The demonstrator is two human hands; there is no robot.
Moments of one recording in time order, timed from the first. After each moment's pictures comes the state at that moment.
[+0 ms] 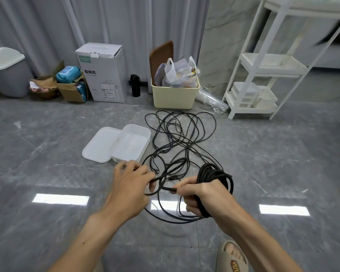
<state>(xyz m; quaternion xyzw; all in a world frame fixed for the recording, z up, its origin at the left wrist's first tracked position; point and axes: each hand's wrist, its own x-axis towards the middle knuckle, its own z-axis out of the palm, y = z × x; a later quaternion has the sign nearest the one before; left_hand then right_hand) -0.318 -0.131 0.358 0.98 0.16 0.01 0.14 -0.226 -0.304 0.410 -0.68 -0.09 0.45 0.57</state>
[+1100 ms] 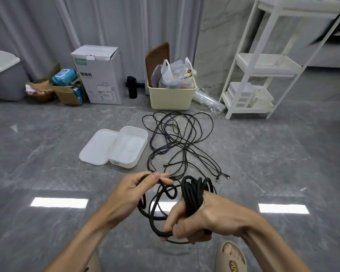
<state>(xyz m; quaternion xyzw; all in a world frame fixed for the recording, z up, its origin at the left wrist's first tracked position) -0.322 -0.141 0.374 0.73 0.12 0.05 0.67 -0.221 -0.319 0.437 -0.60 -0.32 0.60 0.42</state>
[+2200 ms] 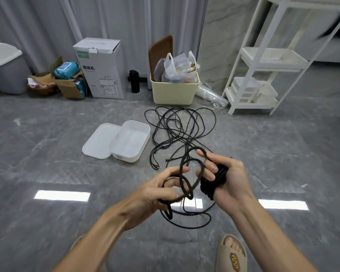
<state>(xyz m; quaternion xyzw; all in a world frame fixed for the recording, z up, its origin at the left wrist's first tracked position) -0.319 -0.158 0.371 0.58 0.08 -0.14 0.80 -0.198 -0.308 0.403 -0.41 0.09 0.39 0.82</state>
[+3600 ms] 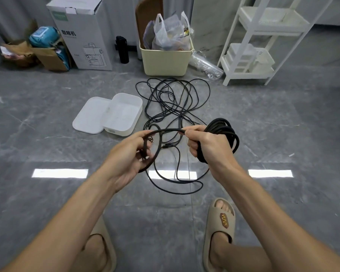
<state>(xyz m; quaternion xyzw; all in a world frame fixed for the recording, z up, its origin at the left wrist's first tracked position) -0.310 -0.154 0.366 0.45 0.36 0.04 0.81 -0.207 -0.308 0.385 -0.67 -0.03 0.31 0.67</state>
